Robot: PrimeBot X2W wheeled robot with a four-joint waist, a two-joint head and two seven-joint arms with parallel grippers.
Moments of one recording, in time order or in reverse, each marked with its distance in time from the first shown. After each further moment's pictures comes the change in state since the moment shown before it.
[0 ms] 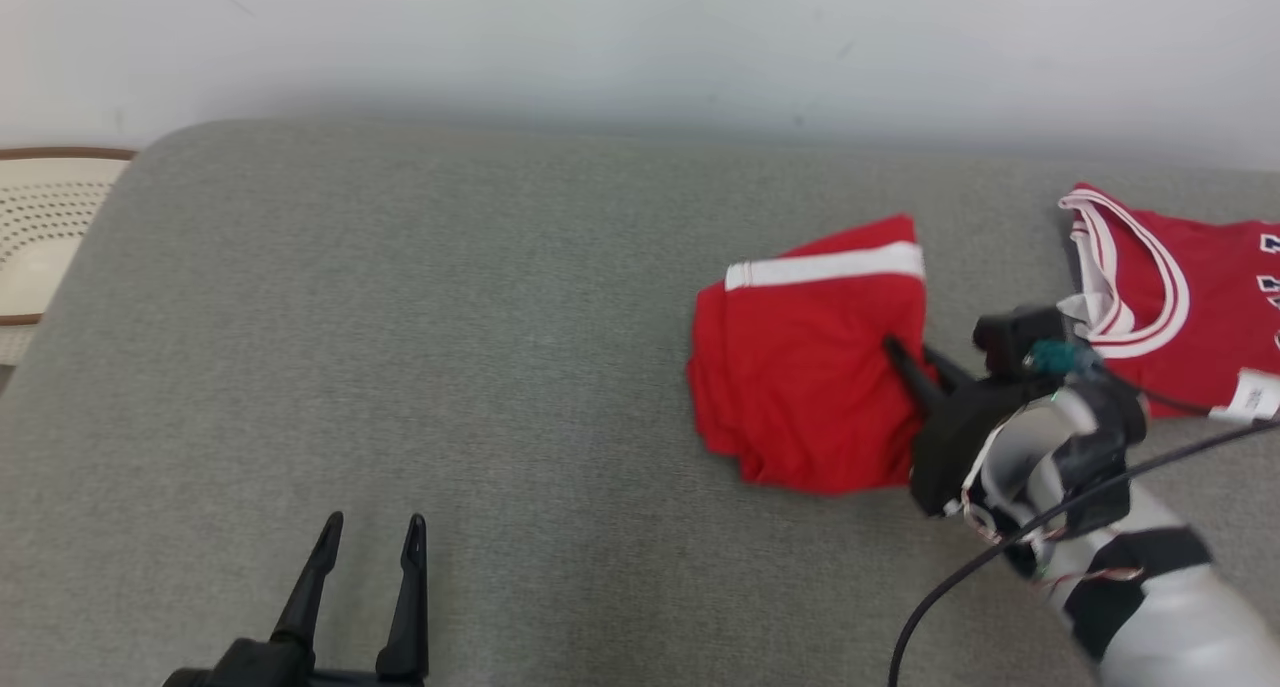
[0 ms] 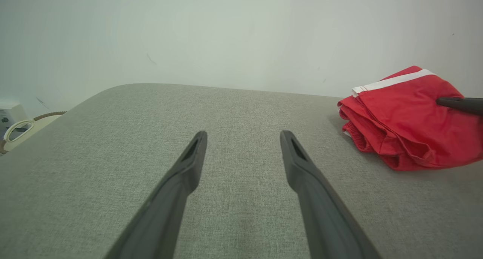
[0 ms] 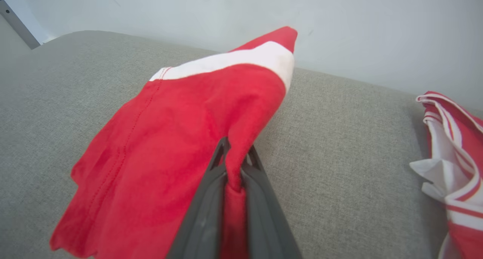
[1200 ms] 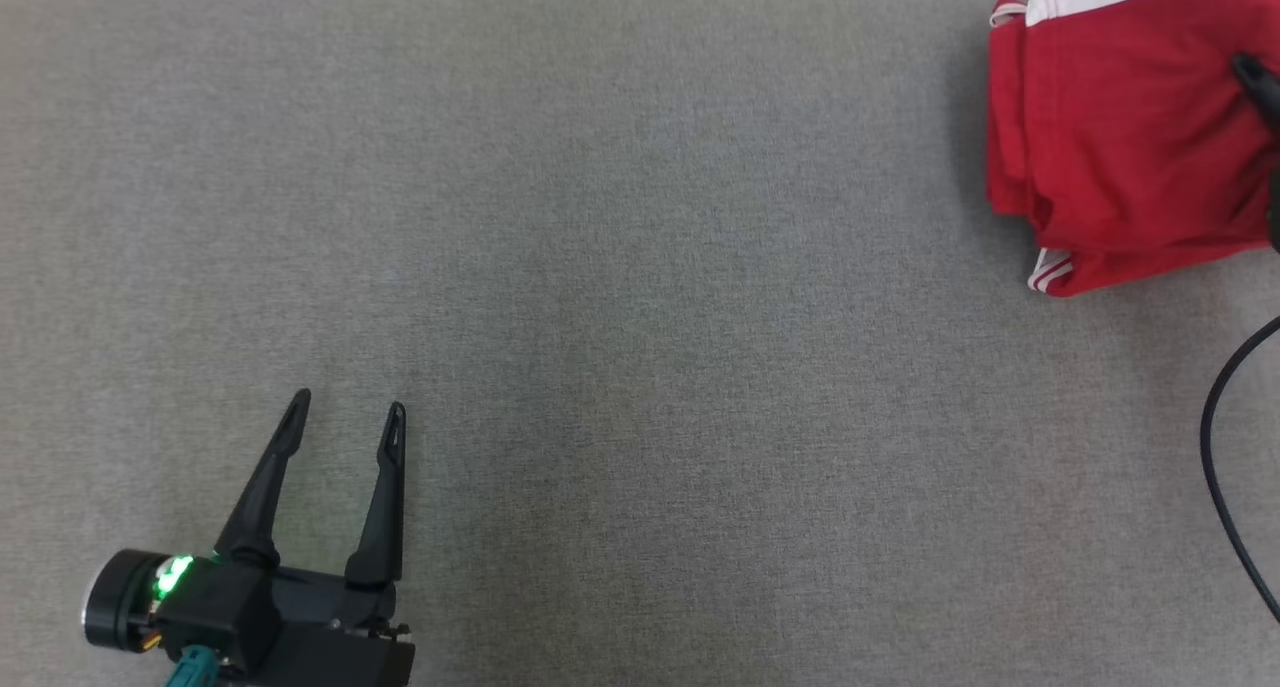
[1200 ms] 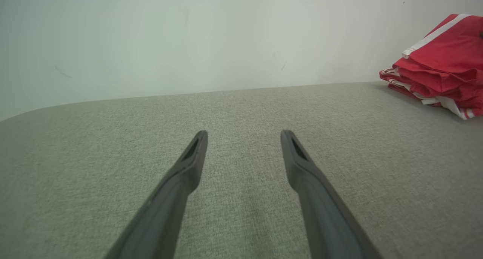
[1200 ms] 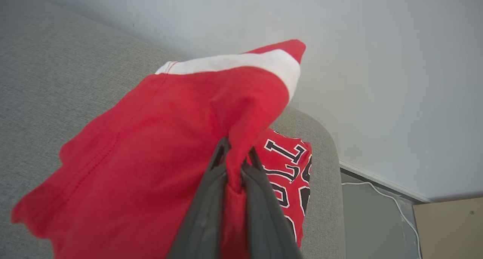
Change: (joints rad) left arm -0.102 0.066 -0.006 -0.164 0.061 -0.007 0.035; right arm -0.526 -0.581 0.527 -0.128 0.347 0.000 0.161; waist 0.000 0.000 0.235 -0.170
